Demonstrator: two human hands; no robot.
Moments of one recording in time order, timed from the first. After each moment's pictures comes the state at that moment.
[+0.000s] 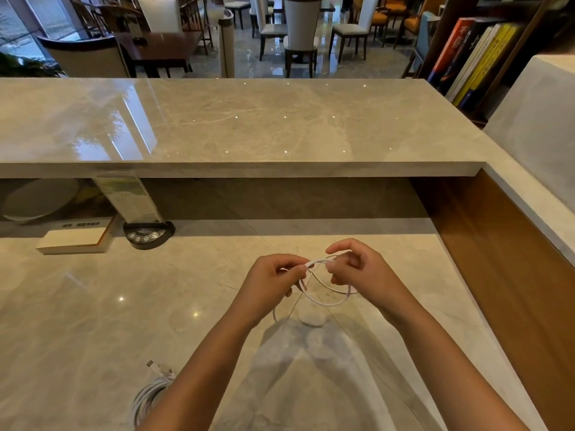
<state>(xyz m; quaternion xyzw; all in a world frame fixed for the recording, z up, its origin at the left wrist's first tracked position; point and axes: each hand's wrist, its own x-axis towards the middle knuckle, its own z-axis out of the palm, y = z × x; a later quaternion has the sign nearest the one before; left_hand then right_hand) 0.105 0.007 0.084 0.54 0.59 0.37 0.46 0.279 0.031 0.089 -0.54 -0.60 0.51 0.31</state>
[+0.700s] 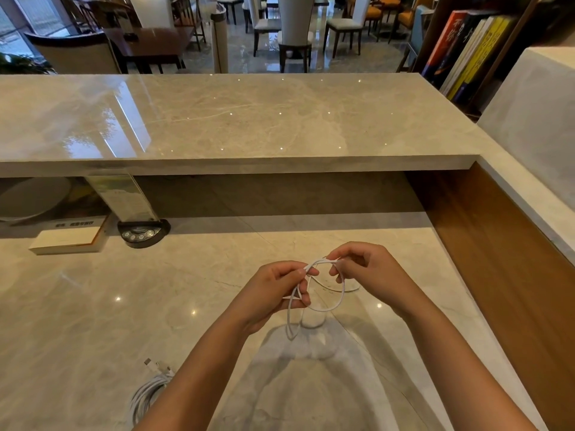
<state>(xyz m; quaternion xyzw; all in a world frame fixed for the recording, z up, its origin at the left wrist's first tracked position) 0.106 0.001 0.074 0.43 0.51 0.36 0.65 0.291 0.035 0.087 -0.53 -0.64 0.48 0.30</state>
